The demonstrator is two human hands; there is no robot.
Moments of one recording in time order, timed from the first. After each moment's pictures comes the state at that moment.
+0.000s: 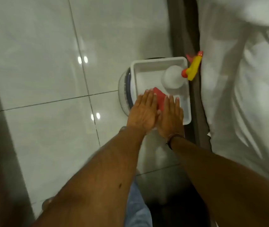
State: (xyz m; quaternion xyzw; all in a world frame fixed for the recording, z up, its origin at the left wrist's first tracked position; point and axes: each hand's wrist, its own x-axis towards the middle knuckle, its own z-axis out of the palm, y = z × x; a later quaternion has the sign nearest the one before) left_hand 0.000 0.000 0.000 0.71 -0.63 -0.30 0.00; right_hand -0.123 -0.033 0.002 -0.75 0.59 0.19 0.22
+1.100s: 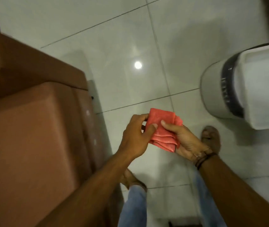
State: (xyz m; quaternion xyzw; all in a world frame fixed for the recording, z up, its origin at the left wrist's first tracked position) left_hand 0.316 0.246 0.103 0.80 -0.27 -0.49 0.21; right_hand 0.163 0.169 0.039 -0.07 0.43 -0.05 0.90
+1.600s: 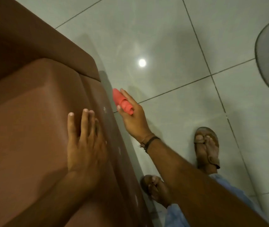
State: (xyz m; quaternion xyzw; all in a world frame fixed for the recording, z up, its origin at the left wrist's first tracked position) left_hand 0.536 0.413 0.012 0.67 -0.54 -0.12 -0.49; right_hand 0.456 0.321 -0.114 -0.45 0.48 -0.18 0.73
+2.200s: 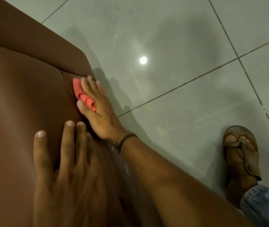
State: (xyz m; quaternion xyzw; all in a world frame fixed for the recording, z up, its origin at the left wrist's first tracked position) left_hand 0.547 0.434 -0.015 0.75 -0.55 -0.20 -0.30; right_hand 0.570 0.337 -0.180 -0.57 0.37 -0.19 0.72
